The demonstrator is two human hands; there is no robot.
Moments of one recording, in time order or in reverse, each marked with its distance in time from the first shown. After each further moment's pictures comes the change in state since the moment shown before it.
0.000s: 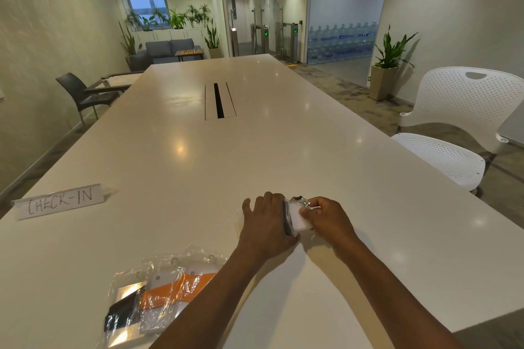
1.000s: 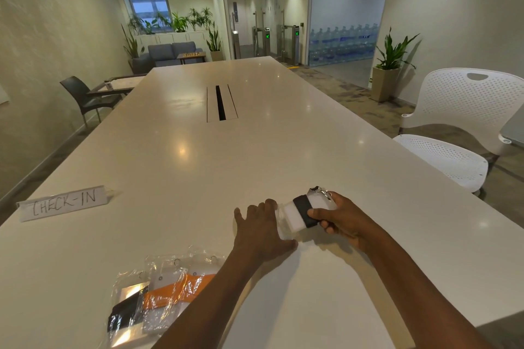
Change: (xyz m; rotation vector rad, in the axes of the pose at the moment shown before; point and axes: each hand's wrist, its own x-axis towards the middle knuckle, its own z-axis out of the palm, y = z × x) left_hand -0.007 -0.010 -0.002 -0.025 -0.152 -0.115; right_hand 0.023 0.011 -0.034 0.376 -0.305 0.119
